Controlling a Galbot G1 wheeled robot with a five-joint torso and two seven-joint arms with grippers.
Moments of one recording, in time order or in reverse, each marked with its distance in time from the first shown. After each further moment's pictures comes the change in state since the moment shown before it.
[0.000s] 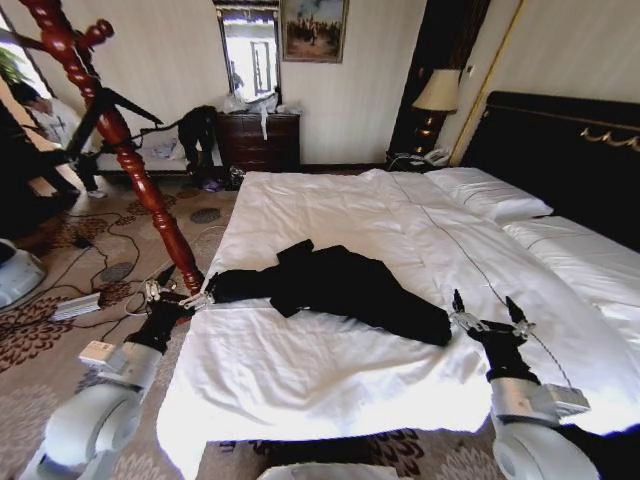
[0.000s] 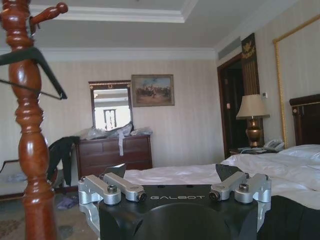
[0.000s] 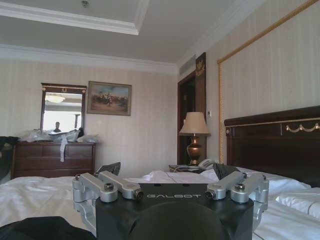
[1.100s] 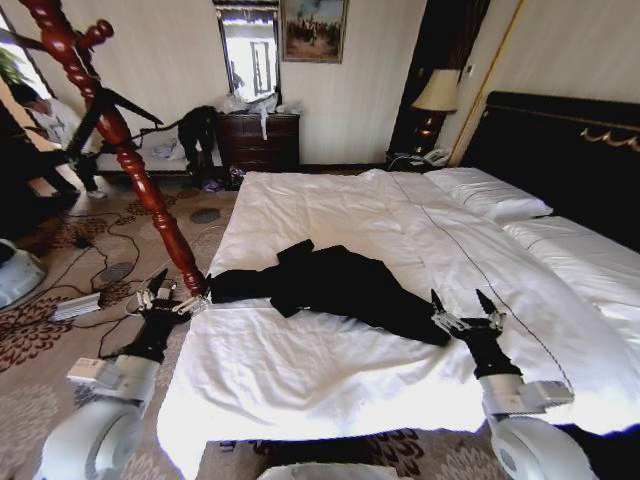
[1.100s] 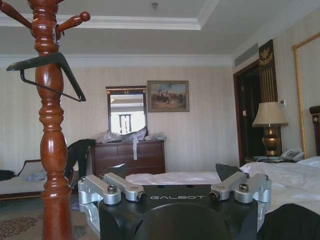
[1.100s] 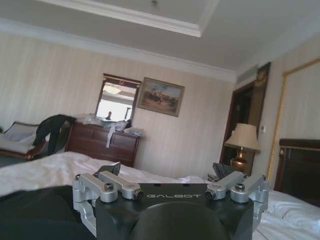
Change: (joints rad) left arm 0.033 -0.101 0.011 0.001 0.072 -0.070 0.000; right arm 0.017 -0.258 -0.017 -0.134 -0.024 0.091 -0.080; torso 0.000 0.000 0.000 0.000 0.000
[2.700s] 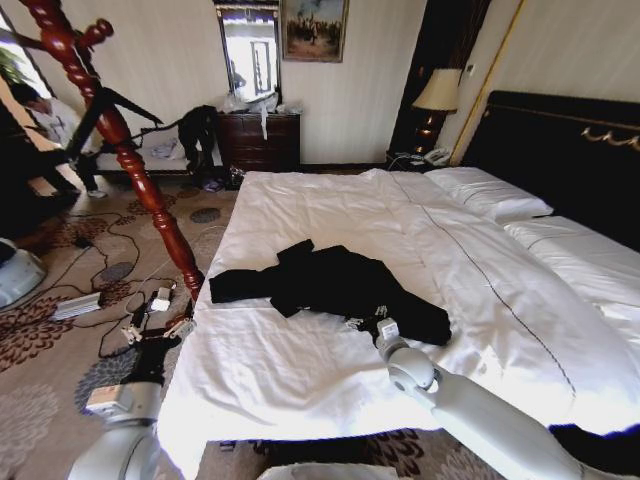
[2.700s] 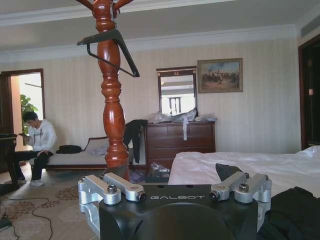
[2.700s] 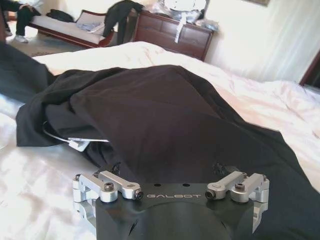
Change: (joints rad) left arm 0.052 -0.158 0.032 0.048 0.149 -0.032 -0.135; right arm 0.873 -0.208 -1.075 -0.311 0.183 -0.498 0.367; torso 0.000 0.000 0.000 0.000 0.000
